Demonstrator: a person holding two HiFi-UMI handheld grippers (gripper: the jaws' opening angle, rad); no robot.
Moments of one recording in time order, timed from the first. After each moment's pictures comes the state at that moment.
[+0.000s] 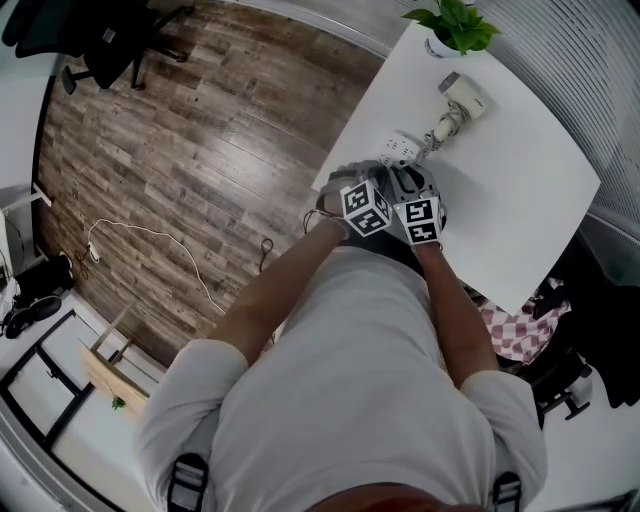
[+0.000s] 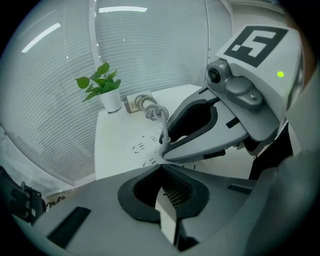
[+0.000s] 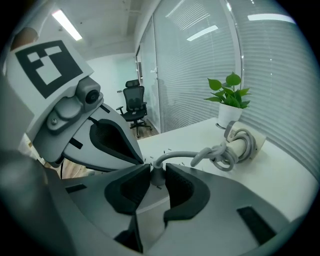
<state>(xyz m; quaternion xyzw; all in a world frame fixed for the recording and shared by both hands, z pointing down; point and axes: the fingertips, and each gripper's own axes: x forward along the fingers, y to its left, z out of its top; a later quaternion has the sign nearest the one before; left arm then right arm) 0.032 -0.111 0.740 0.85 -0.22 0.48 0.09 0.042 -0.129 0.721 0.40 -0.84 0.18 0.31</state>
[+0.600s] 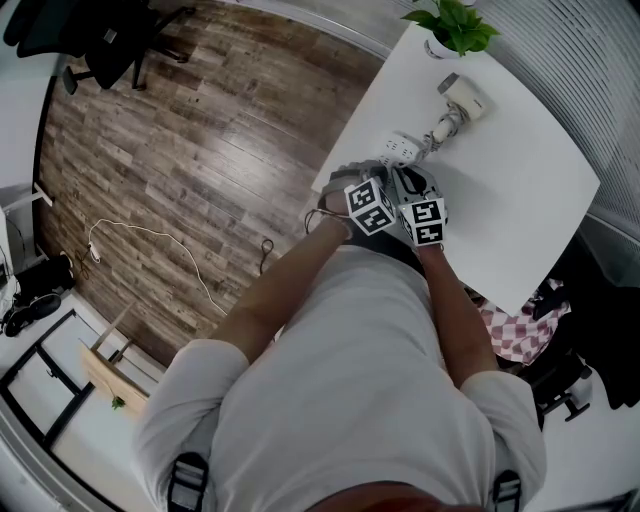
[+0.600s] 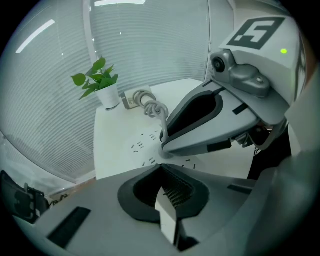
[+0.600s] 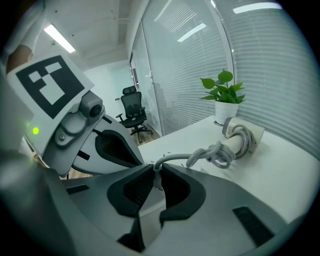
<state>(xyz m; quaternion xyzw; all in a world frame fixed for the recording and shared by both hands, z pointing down) 0.033 -0.110 0.742 0.83 -0.21 0.51 0.10 0.045 -0.129 0.709 0.41 -0.85 0.21 0.27</state>
